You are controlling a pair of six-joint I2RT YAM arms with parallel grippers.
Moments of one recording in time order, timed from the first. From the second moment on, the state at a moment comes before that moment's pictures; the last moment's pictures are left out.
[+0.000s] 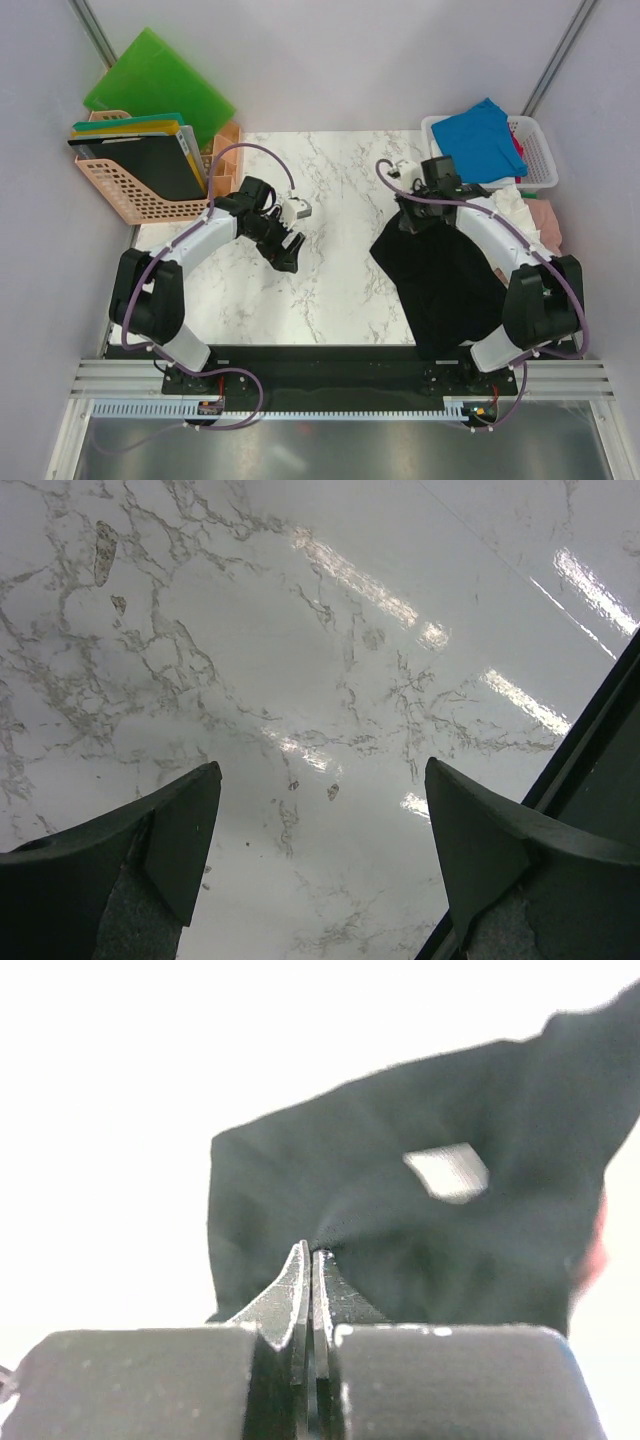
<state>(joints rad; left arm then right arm) -0.37 1.60 1.12 -0.70 0.53 0.47 0.21 1.56 1.17 -0.60 -0.28 -0.26</state>
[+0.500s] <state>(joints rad) -0.21 1.46 1.19 -0.68 0.34 0.46 0.69 2.05 1.93 -0.75 -0.39 -0.13</state>
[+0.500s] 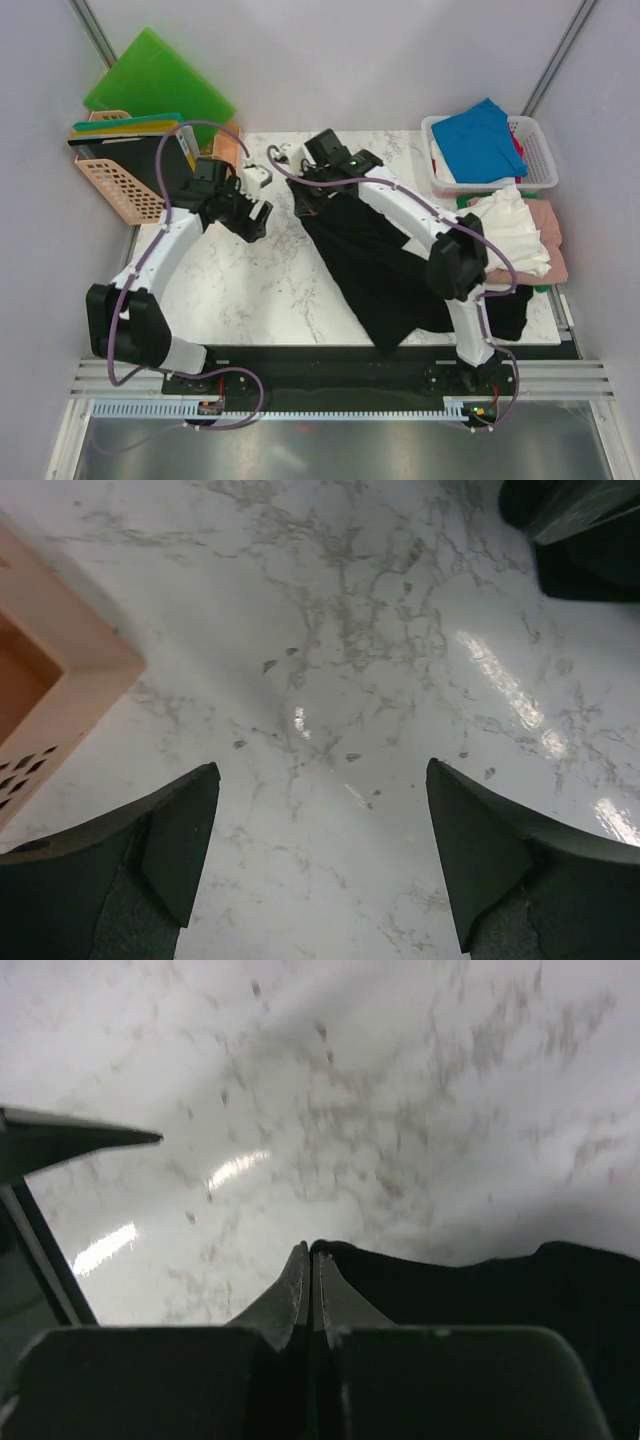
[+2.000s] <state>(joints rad) -0.14 1.36 1.06 -0.47 0.26 0.42 1.13 1.58 1.01 -0.81 -0.23 -0.39</state>
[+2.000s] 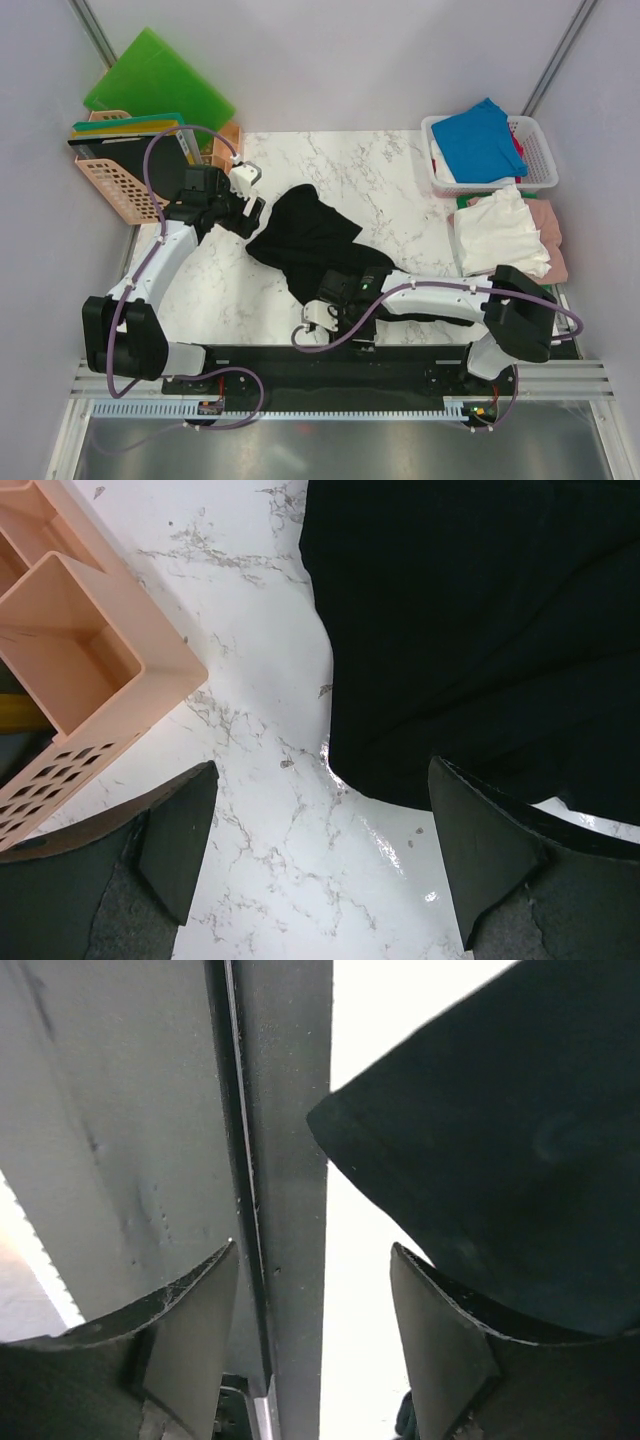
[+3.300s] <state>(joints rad) -0.14 1.36 1.03 -0.48 0.27 0.42 1.21 1.61 1.07 -0.63 -0.03 -0.40</state>
